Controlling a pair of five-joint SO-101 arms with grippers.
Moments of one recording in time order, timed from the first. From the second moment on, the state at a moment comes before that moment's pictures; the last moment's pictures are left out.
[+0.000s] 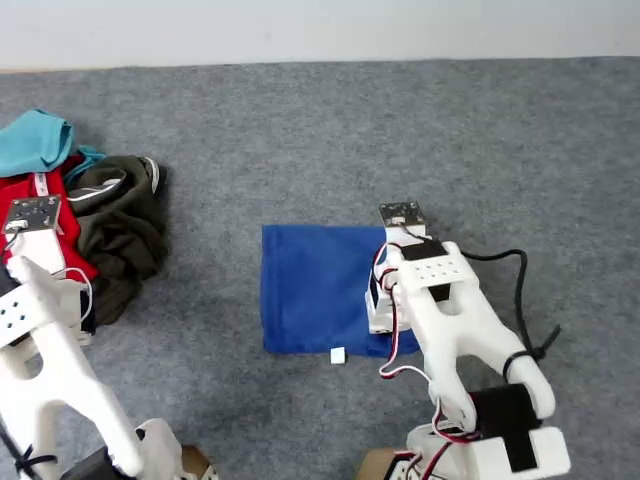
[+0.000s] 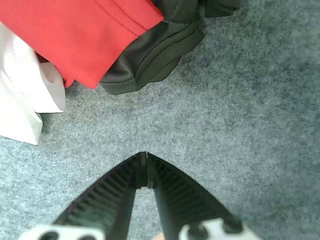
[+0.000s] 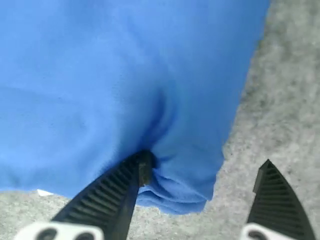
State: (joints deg) left arm -39.6 -25.3 33.4 88.9 -19.9; right arm -14.7 -6.4 42.4 63.9 -6.9
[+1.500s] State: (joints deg) left arm -39.6 -25.3 35.3 89.0 -19.9; right arm 14.4 28.7 -21.2 69.5 54.0
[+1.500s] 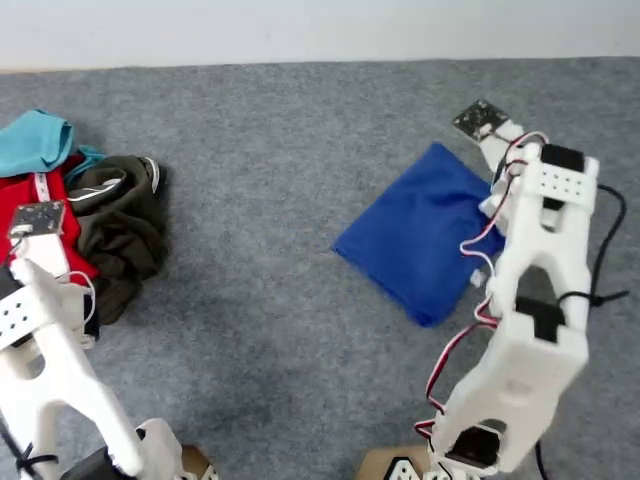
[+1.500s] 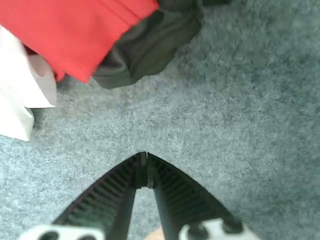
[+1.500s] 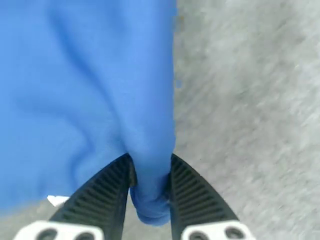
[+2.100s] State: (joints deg) left arm -39.6 -25.3 35.3 88.9 -19.9; right arm 12.8 31.2 -33.5 84.6 15.3
